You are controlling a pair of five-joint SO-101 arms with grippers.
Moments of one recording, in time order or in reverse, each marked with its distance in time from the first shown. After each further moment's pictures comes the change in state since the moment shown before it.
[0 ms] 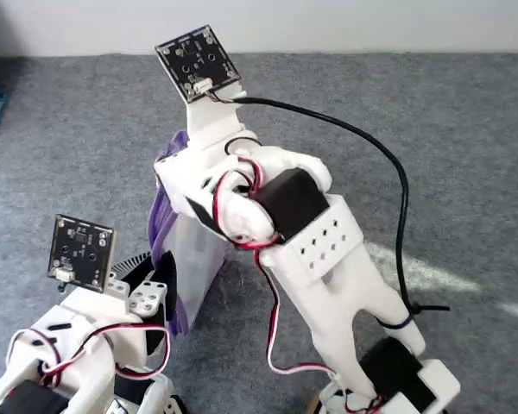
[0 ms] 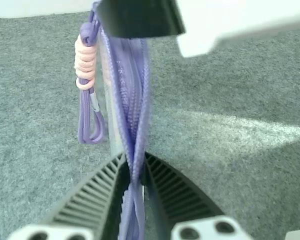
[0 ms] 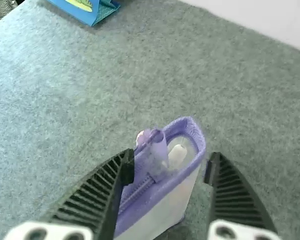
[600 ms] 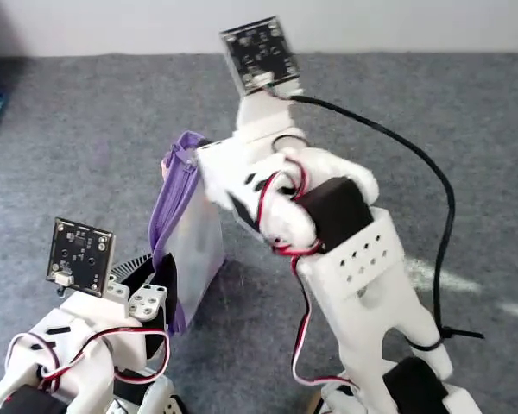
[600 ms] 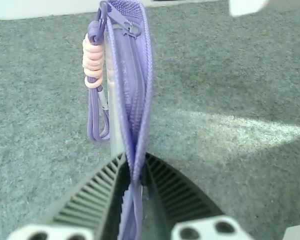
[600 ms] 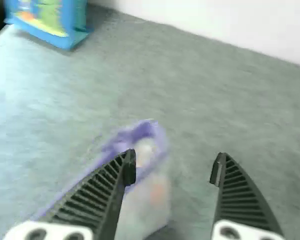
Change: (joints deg) left arm 0.0 -0.6 0.0 0.4 0.0; right arm 2.0 -11.1 7.2 -2.3 -1.8
